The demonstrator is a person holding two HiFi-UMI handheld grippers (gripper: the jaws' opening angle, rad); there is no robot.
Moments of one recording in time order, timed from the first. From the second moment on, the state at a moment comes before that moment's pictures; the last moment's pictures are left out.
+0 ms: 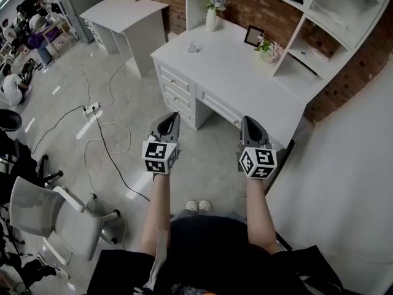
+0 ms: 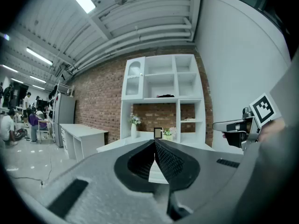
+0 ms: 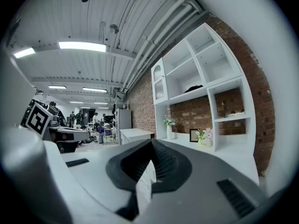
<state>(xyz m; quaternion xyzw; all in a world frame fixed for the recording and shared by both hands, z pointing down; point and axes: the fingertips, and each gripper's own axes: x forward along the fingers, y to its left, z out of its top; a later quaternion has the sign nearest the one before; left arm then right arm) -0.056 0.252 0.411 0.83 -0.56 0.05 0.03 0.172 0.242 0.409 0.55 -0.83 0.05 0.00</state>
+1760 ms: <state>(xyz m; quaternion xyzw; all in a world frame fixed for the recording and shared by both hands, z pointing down) -0.103 0.259 0.429 0.83 -0.55 0.03 0.05 0.135 0.251 0.423 0.55 -0.83 0.07 -0.02</state>
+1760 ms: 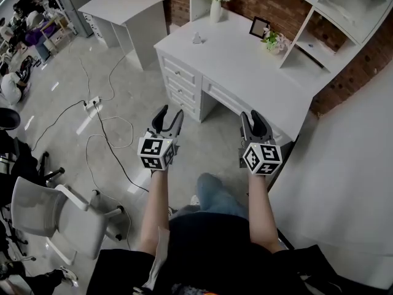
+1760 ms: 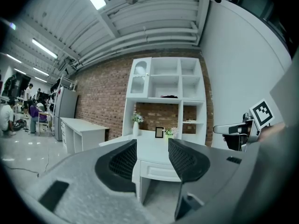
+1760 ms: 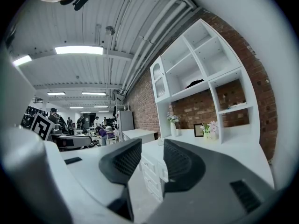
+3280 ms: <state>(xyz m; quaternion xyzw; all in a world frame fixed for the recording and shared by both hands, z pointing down) -0.131 -0.212 0.477 0.82 -0.56 0.07 0.10 0.066 -0.233 0.467 0.50 -0.86 0.12 0.03</state>
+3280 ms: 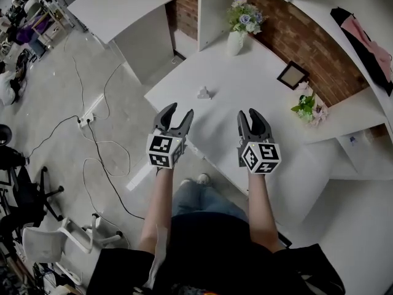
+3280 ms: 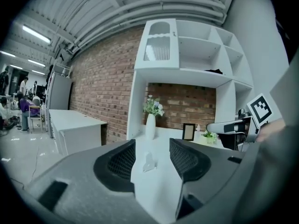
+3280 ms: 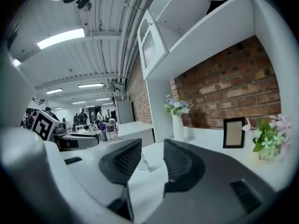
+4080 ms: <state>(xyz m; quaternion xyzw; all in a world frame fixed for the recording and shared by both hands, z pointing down) -0.082 -0.326 0.544 0.86 -0.31 0.40 -0.01 0.053 -0.293 0.497 0.47 -0.86 0.15 0.08</state>
